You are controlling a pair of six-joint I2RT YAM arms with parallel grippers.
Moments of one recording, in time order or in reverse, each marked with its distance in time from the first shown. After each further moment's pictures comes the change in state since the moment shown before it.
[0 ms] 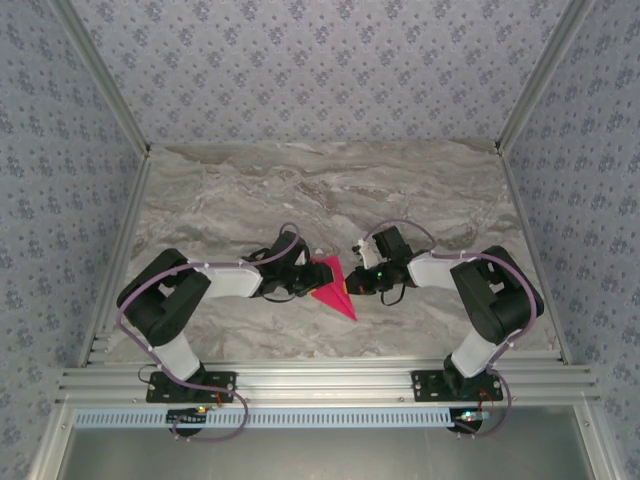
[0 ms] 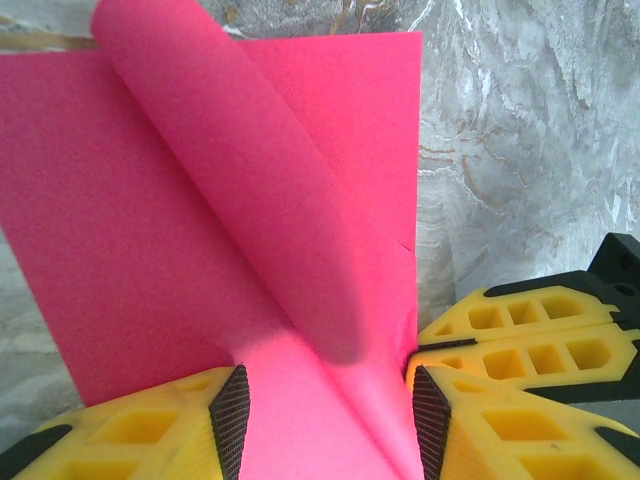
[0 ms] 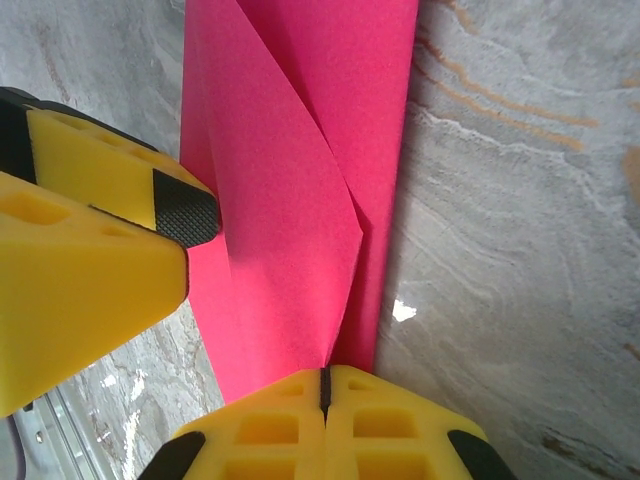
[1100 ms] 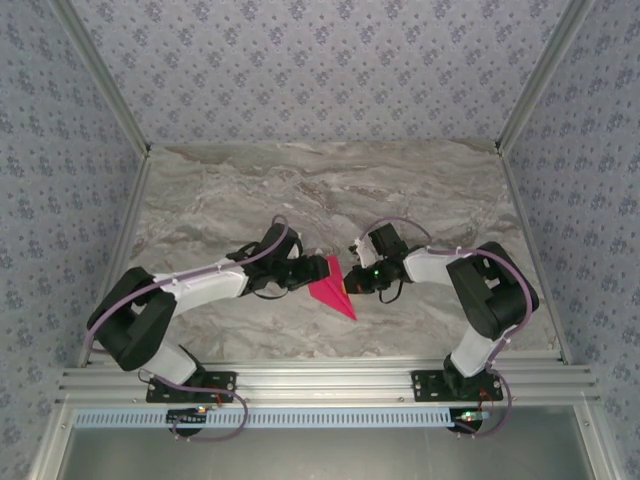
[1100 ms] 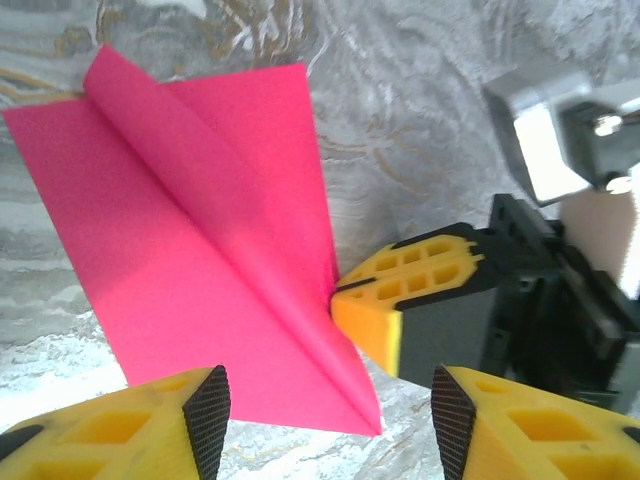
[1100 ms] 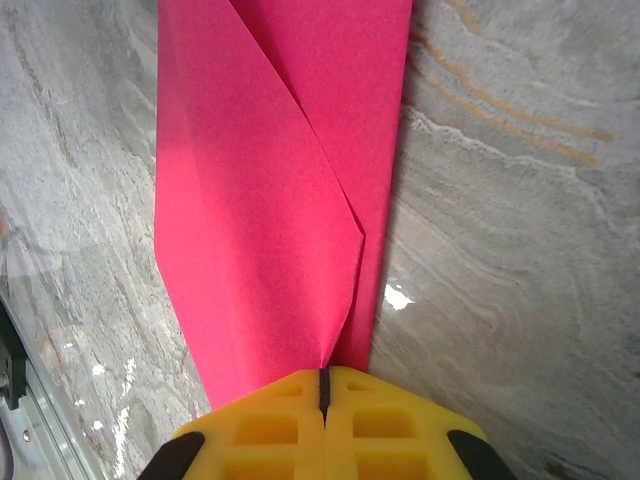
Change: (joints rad) left arm 0.016 -0.201 0.029 -0.195 -0.032 0.080; right arm 0.013 0.040 0.053 -0.073 0.024 -0.027
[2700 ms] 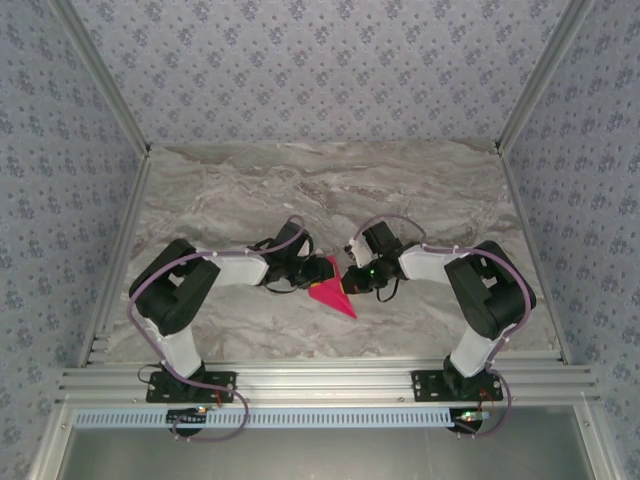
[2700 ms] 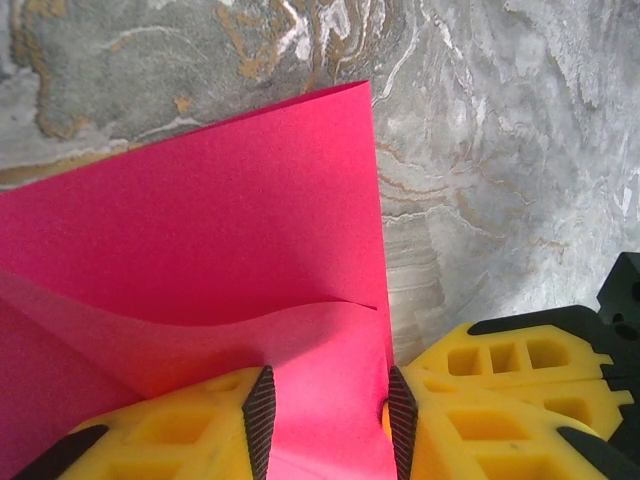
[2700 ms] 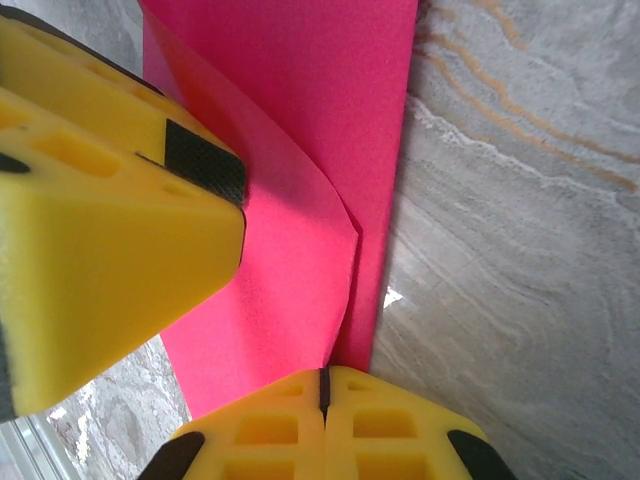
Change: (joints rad) left arm 0.024 0.288 0.078 0.124 0.098 0.014; right arm 0.033 0.010 0.051 -0.076 0.055 -0.048
